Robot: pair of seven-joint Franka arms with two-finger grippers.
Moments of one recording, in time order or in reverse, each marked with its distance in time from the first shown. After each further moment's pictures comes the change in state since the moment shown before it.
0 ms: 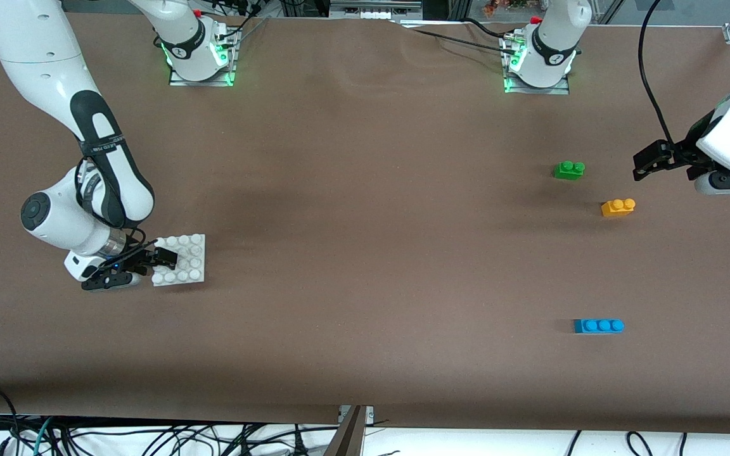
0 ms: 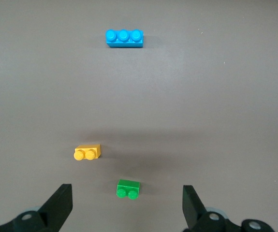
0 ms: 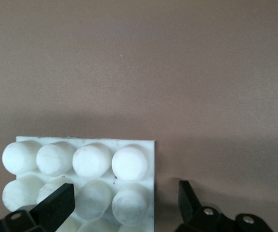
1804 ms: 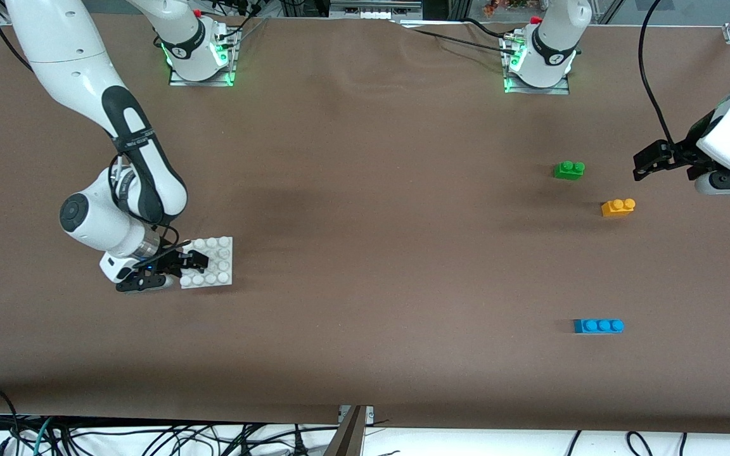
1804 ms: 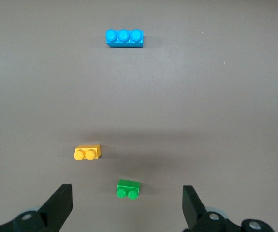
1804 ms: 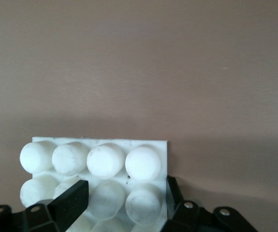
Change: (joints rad) left arm 0.000 0.000 0.001 0.000 0.000 0.000 0.000; right arm 0.105 0.003 0.039 0.007 0.012 0.035 0.151
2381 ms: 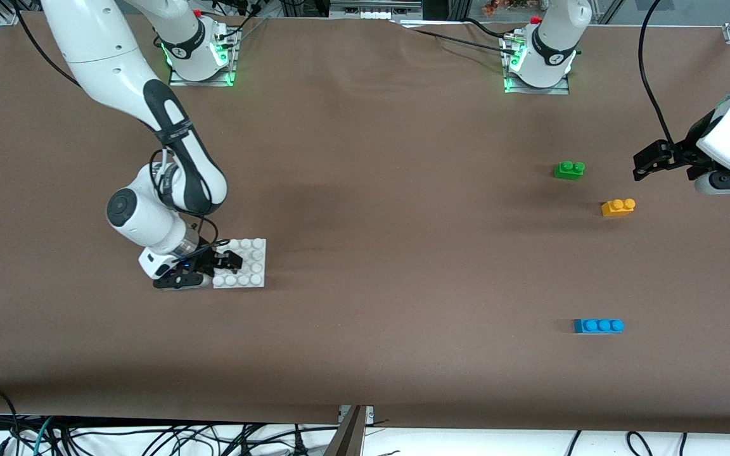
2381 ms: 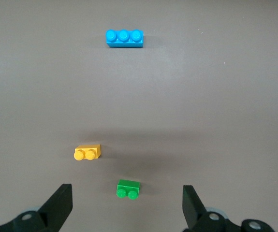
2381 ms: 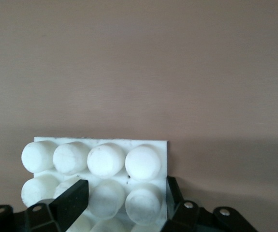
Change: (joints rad) left arm 0.000 0.000 0.000 0.000 0.000 0.000 0.000; right arm 0.140 0.018 0.005 0.010 0.001 0.076 0.171
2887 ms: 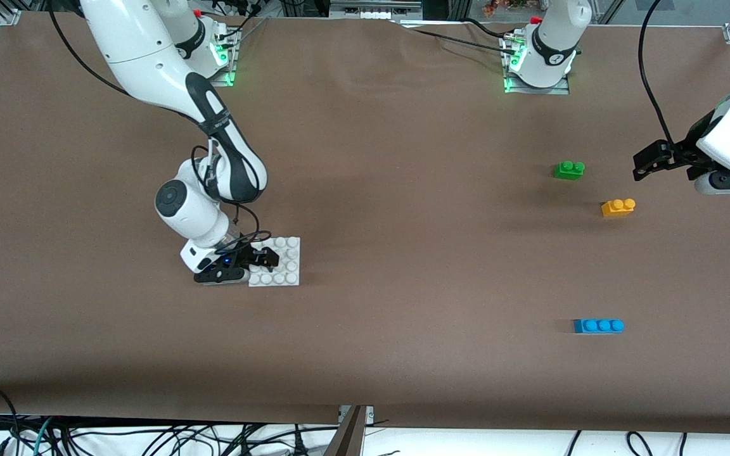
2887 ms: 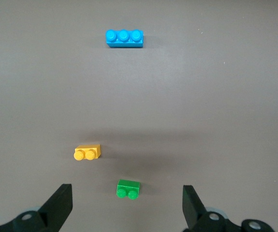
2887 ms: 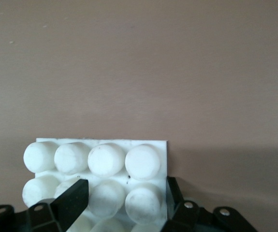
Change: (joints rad) left arm 0.000 0.000 0.000 0.000 0.000 0.000 0.000; right arm 0.135 0.029 0.000 0.027 0.000 0.075 0.149
